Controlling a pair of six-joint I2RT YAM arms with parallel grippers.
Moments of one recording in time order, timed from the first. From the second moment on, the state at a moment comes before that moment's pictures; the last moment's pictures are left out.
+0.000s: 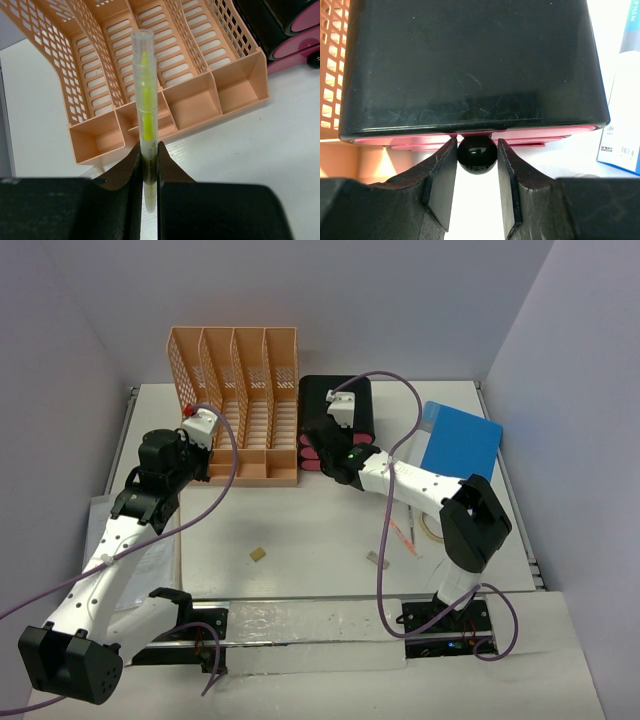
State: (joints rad) left arm -0.26 0.97 0.88 -0.31 0.04 0.22; right arm 0.77 1.73 1.31 -0.25 0.76 0.48
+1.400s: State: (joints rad) left arm -0.26 1.02 1.01 -0.38 0.19 0.22; right arm 1.02 1.43 0.95 -0.30 0.78 0.67
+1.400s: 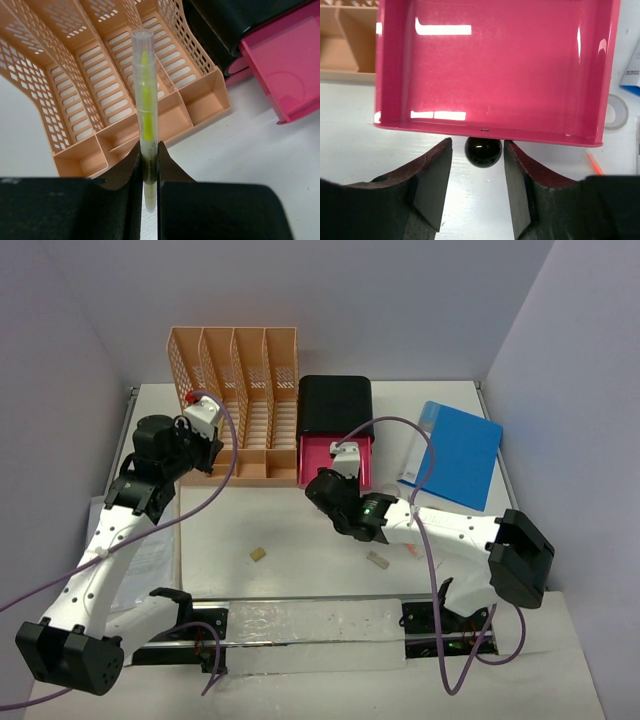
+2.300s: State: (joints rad) left arm -0.88 1.64 1.65 -0.54 0.10 0.31; right arm 0.84 0.83 0.78 -0.50 0.60 0.73
